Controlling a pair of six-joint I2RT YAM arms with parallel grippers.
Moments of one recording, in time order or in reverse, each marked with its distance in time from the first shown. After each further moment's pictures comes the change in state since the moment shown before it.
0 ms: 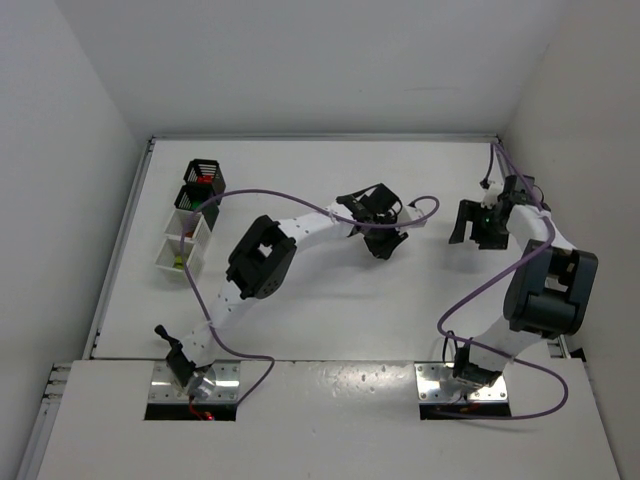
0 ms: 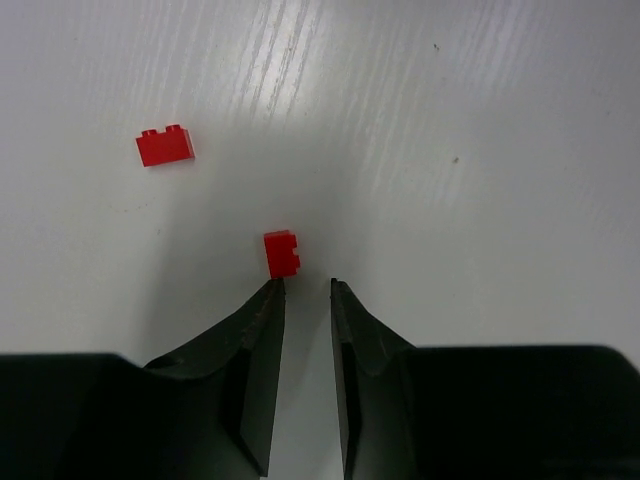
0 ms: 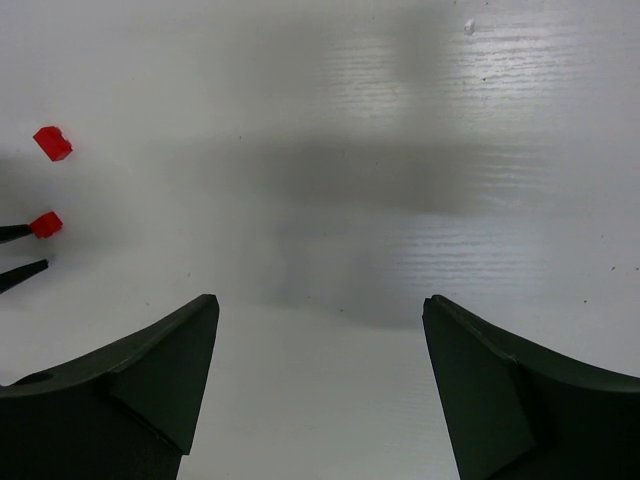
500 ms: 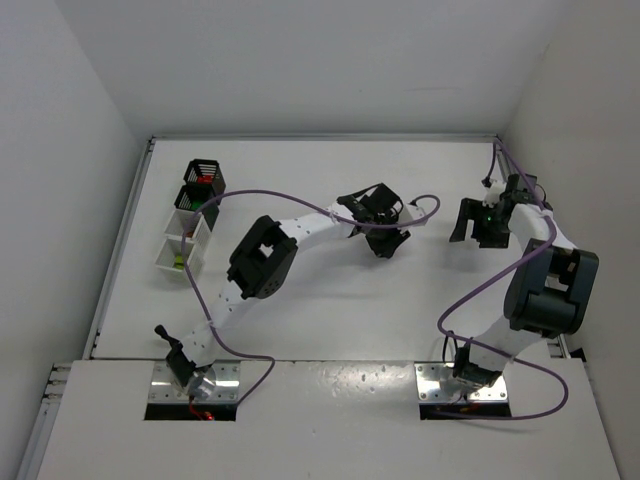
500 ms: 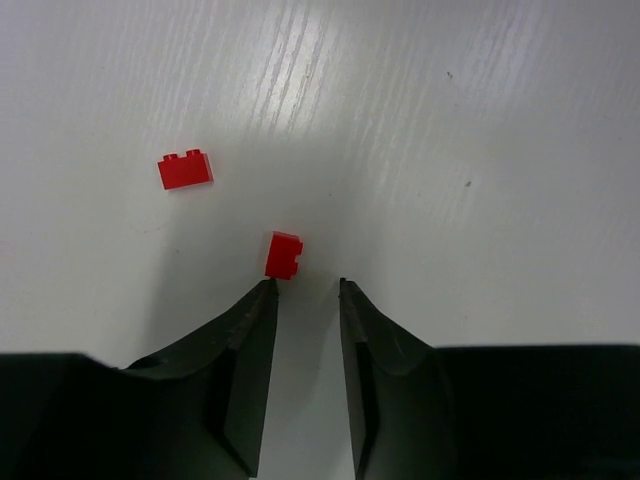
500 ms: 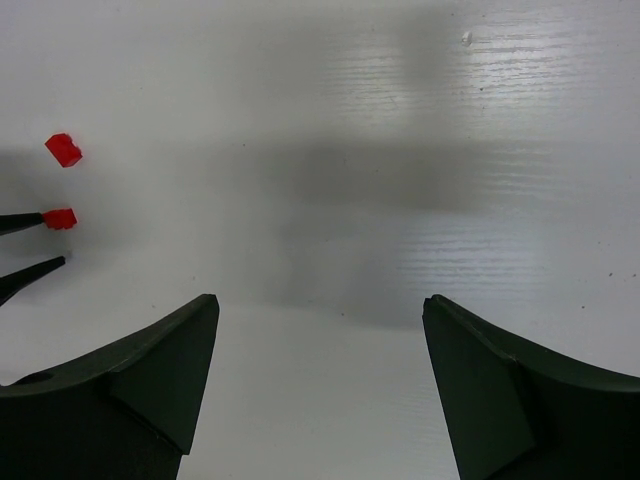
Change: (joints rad) left arm -0.001 0.016 0.011 0.041 -0.016 -0.005; right arm -0.011 0.008 0.018 0.000 -0.020 0.000
